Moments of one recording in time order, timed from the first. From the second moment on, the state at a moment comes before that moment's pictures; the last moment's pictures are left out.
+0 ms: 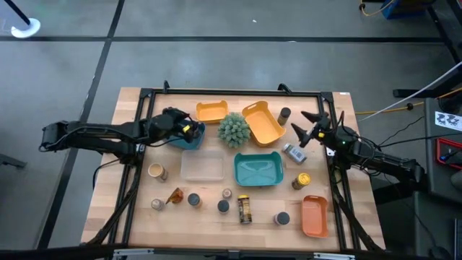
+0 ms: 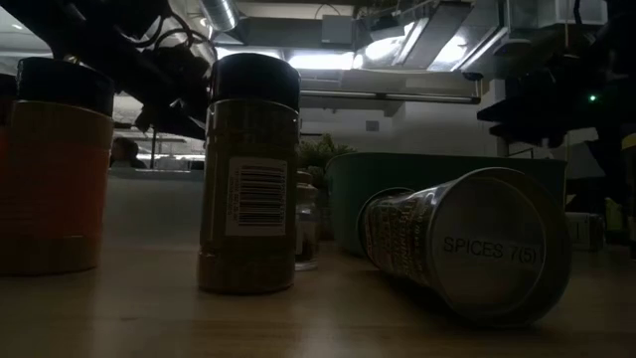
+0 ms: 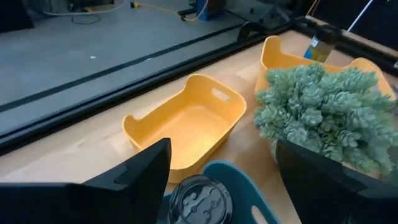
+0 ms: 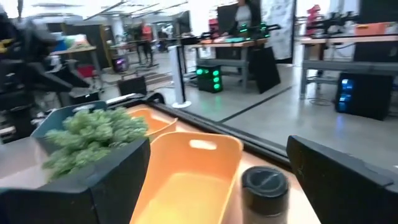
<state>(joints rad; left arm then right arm) 0.20 0.89 0.43 -0.01 -0.52 -0.38 -0.35 0.12 0.03 0.10 0.33 0.11</state>
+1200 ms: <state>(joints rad) 0.20 0.89 0.43 0.17 -0.52 -0.31 -0.35 0.72 0.03 0.40 0.48 0.18</state>
